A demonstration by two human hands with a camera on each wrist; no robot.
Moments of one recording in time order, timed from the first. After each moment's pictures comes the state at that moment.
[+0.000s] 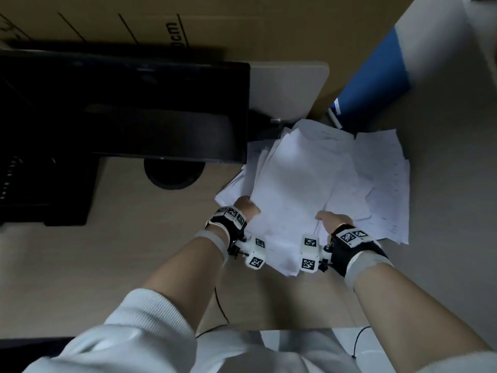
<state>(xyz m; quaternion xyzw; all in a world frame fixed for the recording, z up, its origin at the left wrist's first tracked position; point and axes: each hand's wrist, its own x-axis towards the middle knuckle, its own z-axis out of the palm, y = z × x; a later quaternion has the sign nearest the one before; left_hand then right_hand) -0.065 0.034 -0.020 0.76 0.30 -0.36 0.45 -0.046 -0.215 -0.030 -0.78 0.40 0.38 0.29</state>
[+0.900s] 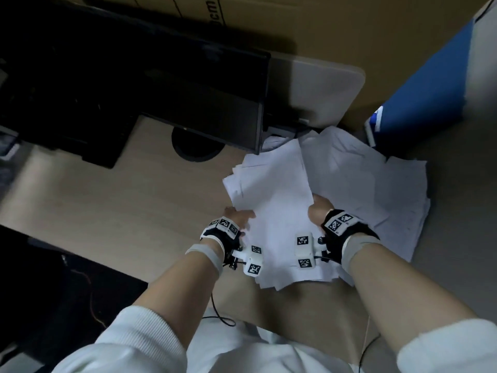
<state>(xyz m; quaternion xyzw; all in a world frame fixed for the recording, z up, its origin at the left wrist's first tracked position) -0.120 -0.001 -0.023 0.55 0.58 -0.25 0.55 0.015 -0.182 -0.001 -0.86 0.01 0.47 0.21</state>
